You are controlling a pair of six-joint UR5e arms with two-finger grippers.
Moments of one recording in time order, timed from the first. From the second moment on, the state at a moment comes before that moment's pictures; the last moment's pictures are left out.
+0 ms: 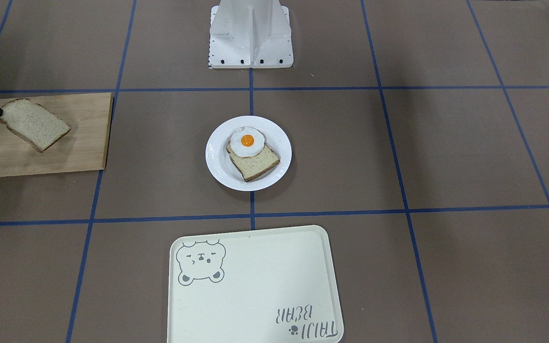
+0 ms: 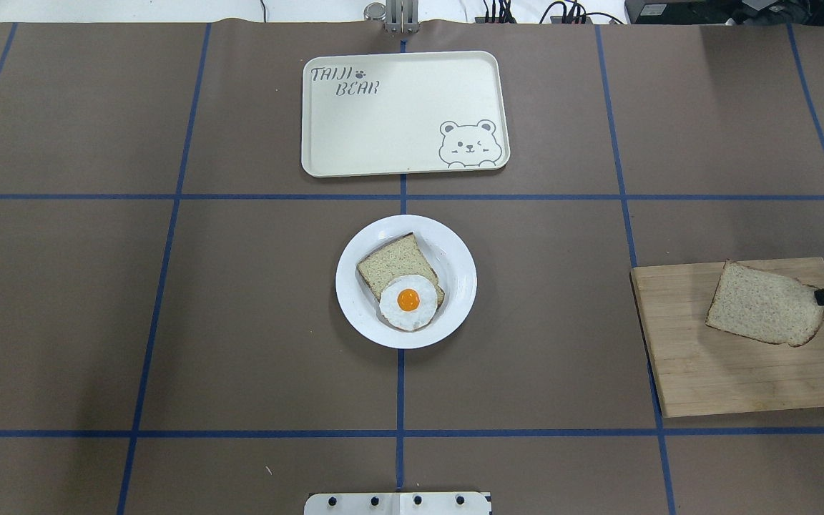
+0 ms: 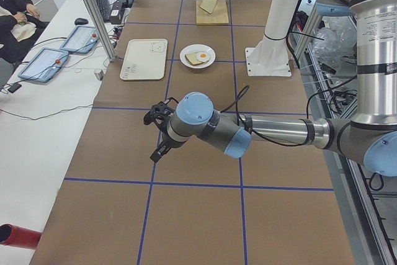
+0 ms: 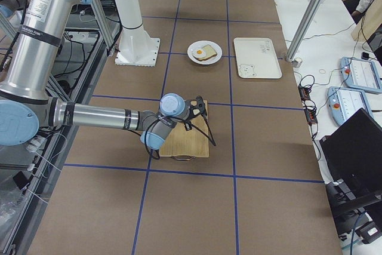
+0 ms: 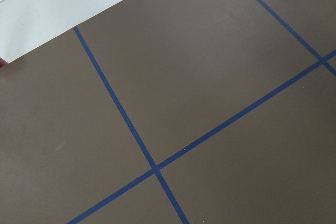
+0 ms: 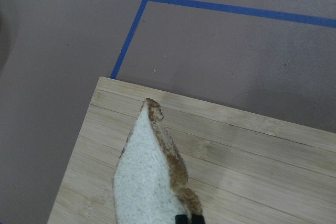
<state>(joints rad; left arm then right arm) -1.65 -1.44 -1.77 -2.04 -2.44 0.23 1.13 -1.90 1.73 -0.43 2.44 0.68</state>
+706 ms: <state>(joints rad) -1.65 -1.44 -1.77 -2.04 -2.44 0.23 1.13 -1.70 1.74 -0.43 2.45 0.94</state>
